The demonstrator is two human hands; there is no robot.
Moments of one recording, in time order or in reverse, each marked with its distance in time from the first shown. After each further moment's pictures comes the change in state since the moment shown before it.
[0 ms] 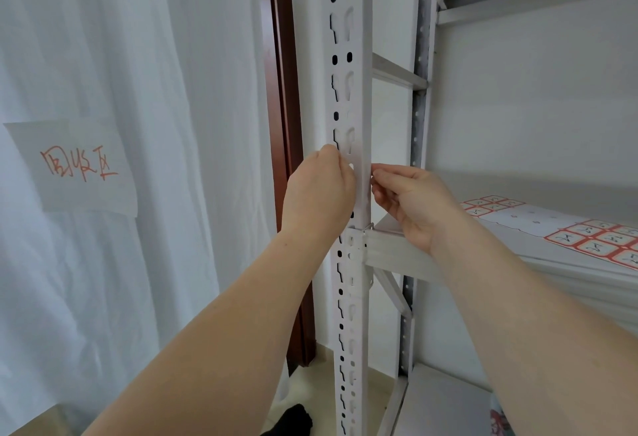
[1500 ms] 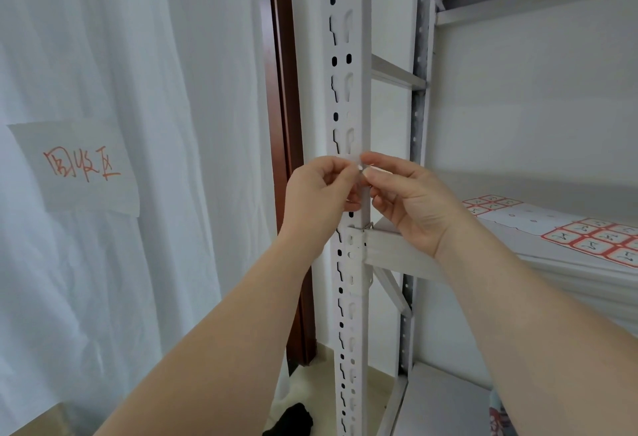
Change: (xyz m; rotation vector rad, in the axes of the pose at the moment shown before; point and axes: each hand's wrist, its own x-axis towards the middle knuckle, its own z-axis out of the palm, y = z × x) left_hand -0.014 0.002 -0.012 -0.777 -0.149 -0.266; right_hand -0.016 -0.009 -0.002 0.054 -0.202 0.006
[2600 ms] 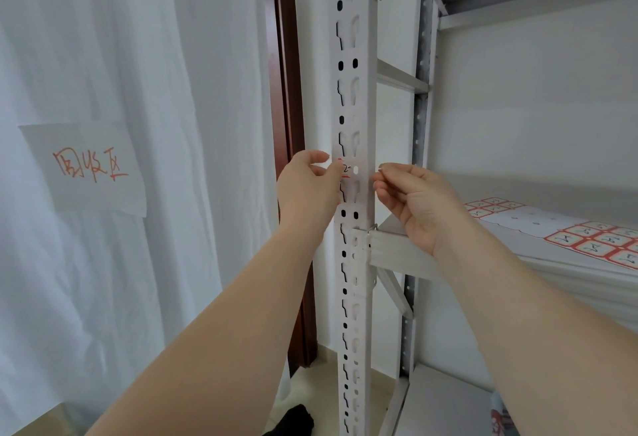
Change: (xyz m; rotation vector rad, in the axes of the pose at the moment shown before) left_hand 0.017 -0.001 -0.005 0.114 0.228 -0.122; right_hand 0.007 0.003 0.003 0.095 0.236 0.001
